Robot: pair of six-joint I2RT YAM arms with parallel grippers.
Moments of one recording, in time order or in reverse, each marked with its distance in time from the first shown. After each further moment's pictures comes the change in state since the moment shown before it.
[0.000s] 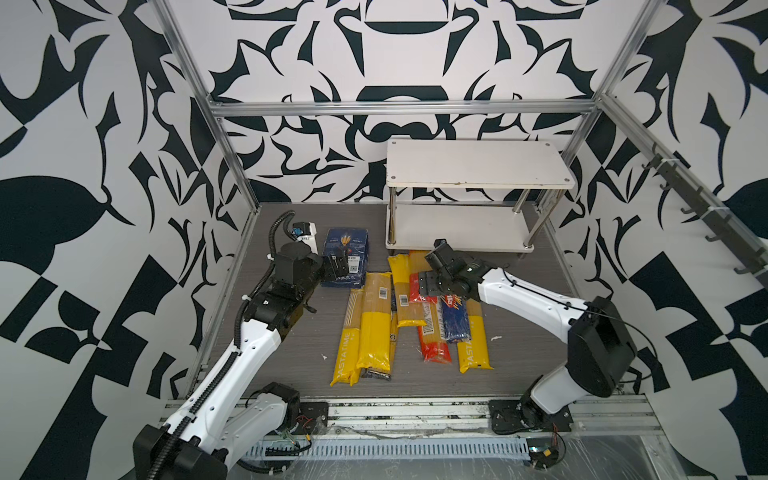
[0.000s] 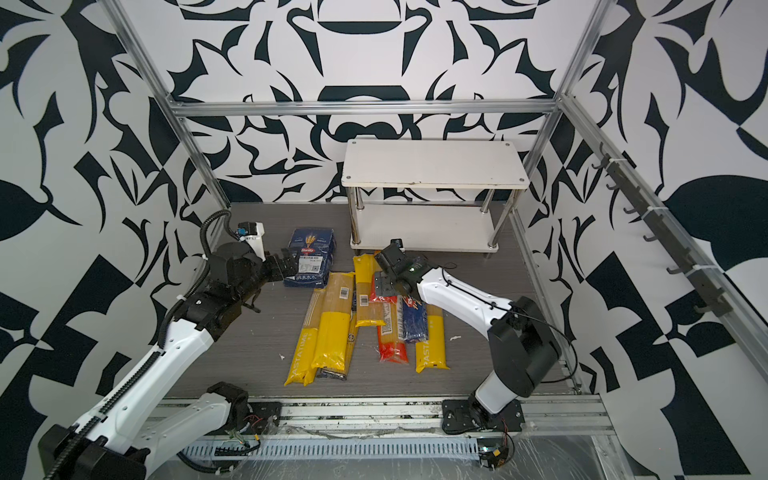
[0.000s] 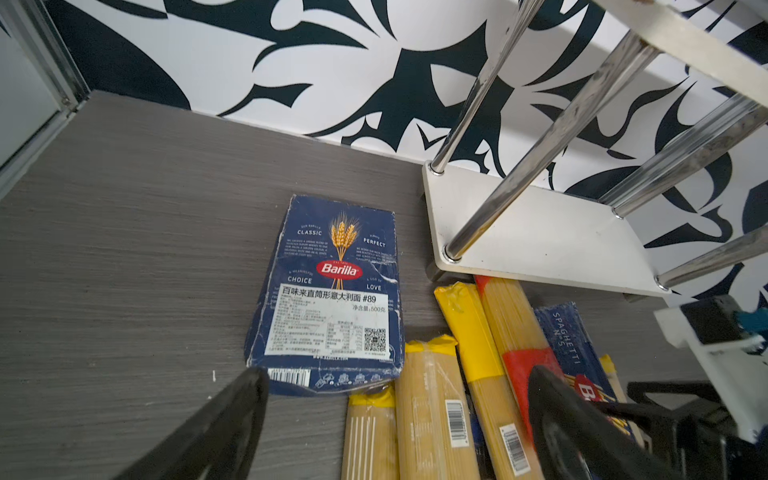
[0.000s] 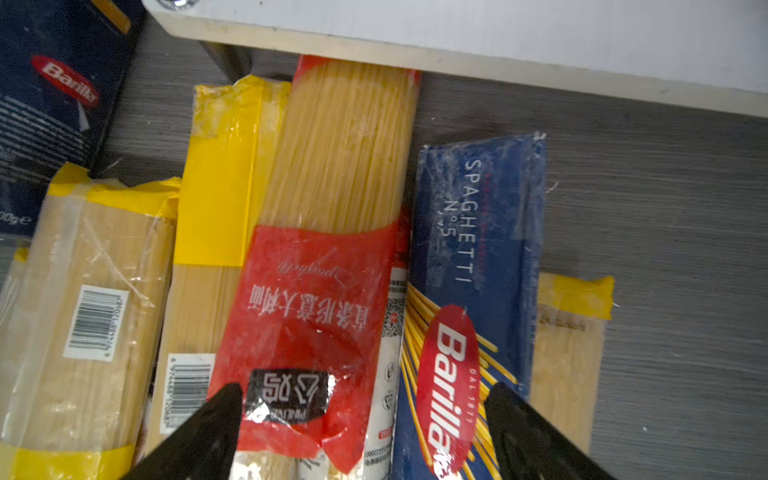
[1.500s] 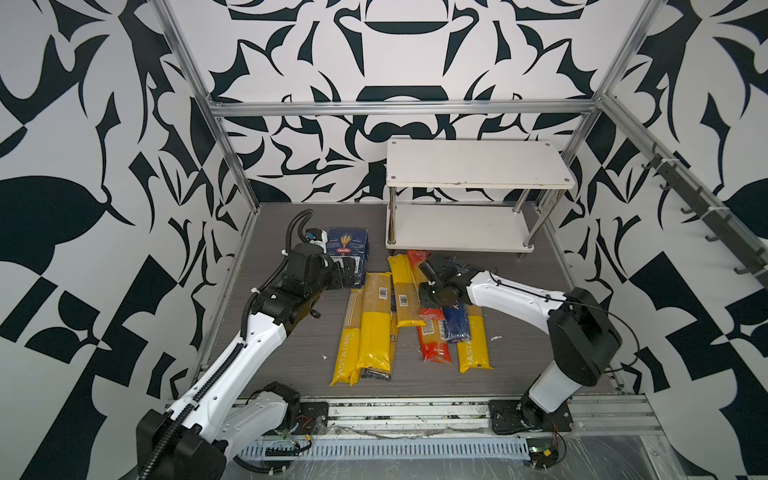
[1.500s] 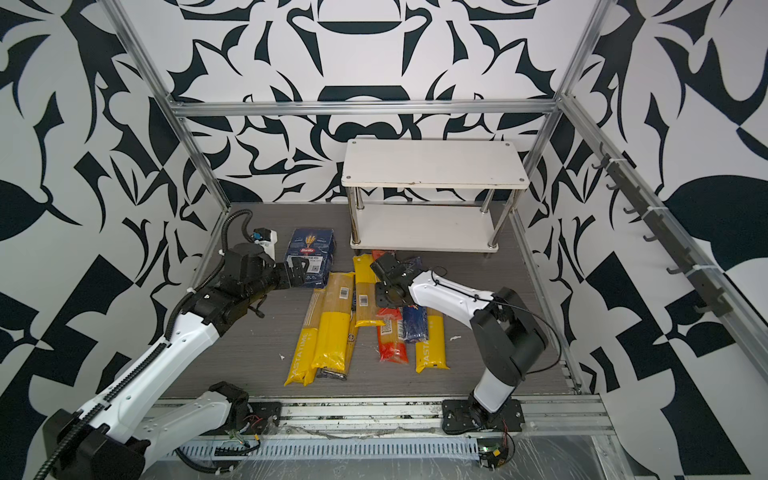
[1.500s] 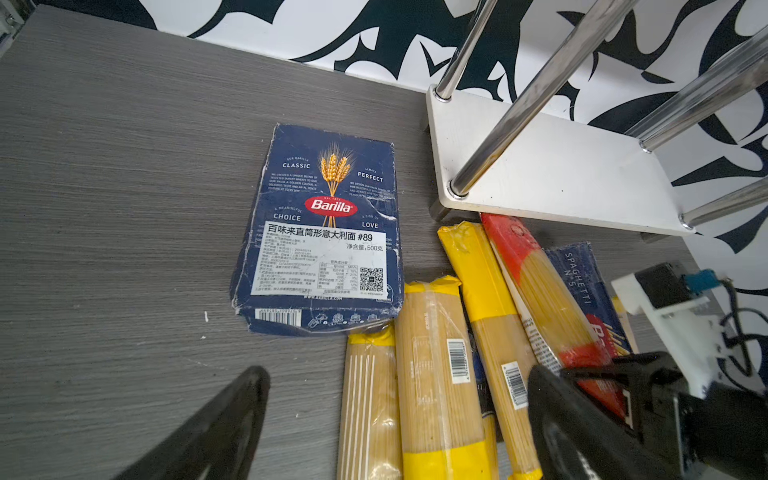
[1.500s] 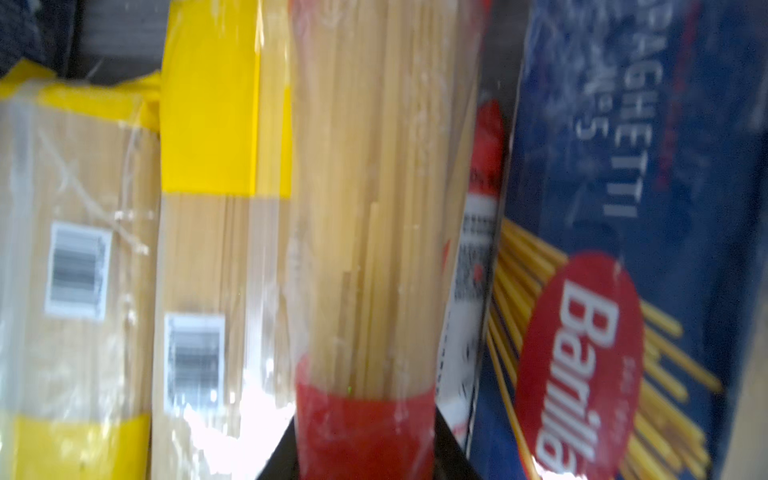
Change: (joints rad) left arm -0.061 0.037 0.034 -0.147 -0.003 -0.007; right arm 0.029 0.018 -0.087 0.022 -0.184 0.090
